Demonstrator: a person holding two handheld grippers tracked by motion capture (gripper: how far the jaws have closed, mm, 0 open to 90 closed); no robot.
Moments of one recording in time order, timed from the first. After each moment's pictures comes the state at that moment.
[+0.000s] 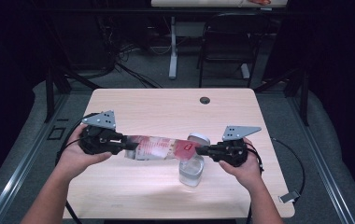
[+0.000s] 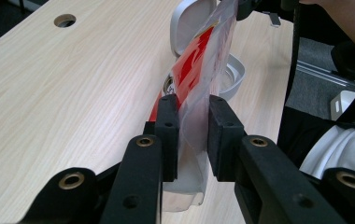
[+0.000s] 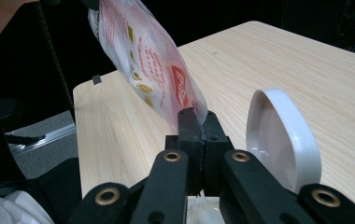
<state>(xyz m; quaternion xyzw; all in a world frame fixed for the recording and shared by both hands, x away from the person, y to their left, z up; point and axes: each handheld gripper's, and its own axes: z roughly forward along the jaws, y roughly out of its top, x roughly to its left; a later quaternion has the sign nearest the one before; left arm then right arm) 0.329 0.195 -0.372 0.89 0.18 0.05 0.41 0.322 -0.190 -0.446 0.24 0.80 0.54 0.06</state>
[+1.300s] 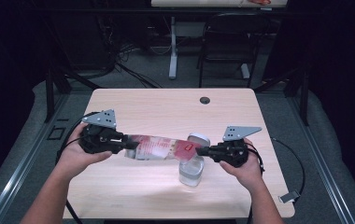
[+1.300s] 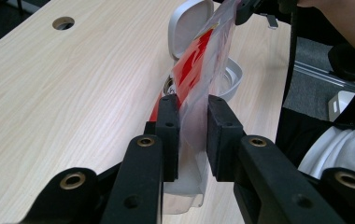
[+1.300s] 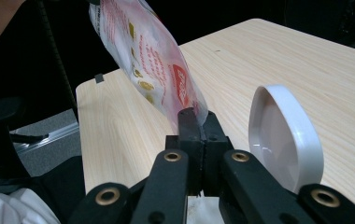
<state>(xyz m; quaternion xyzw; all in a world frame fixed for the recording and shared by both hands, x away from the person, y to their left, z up) 0.329 0.193 -0.368 0.89 0.18 0.05 0.41 0.321 -0.191 -0.446 0.24 0.80 0.54 0.05</state>
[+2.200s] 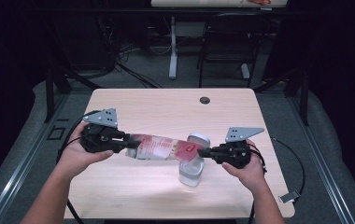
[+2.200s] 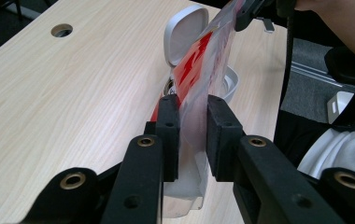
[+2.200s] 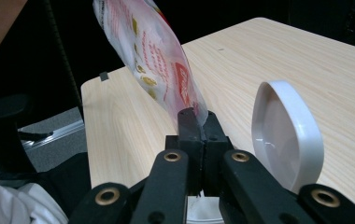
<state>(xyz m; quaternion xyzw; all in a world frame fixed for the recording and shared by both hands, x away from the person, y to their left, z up) 0.328 0.189 -0.362 0.89 0.17 0.05 0.42 0.317 -0.196 -0.445 0.24 0.80 0.54 0.04</state>
